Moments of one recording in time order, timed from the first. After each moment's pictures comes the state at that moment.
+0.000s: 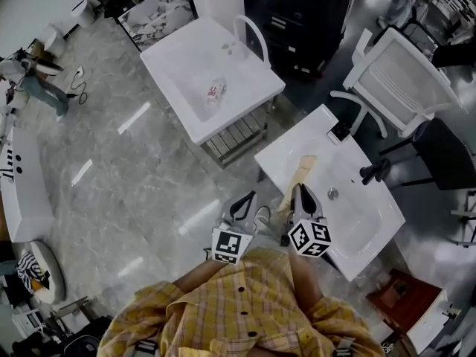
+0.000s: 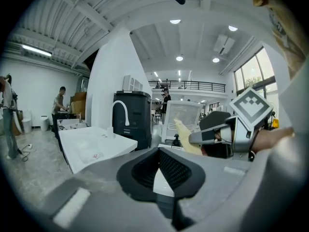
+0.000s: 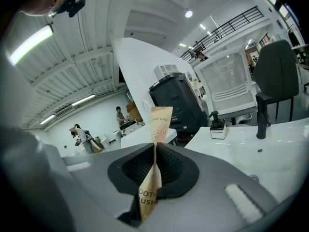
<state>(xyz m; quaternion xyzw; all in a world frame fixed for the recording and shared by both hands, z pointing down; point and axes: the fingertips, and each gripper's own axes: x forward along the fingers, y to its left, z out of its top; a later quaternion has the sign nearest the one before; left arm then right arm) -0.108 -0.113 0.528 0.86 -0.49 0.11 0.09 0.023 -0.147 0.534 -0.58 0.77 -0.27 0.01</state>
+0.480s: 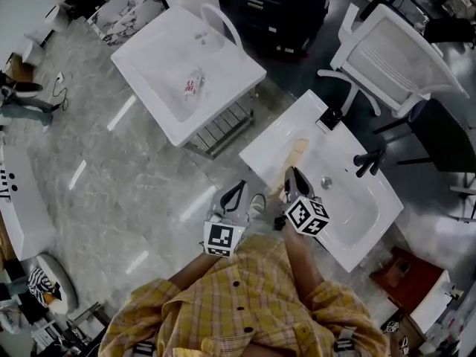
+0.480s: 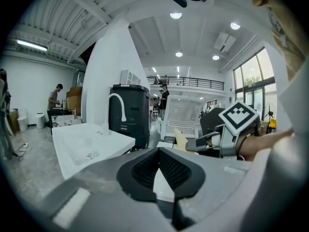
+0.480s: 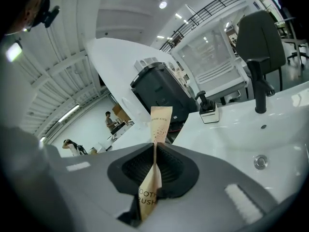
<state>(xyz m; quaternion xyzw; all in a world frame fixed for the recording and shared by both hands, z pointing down) -0.095 -0.167 0.547 0.86 -0.48 0.13 0.11 0.049 -0.207 0.593 -0.60 0.71 -0.38 0.04</state>
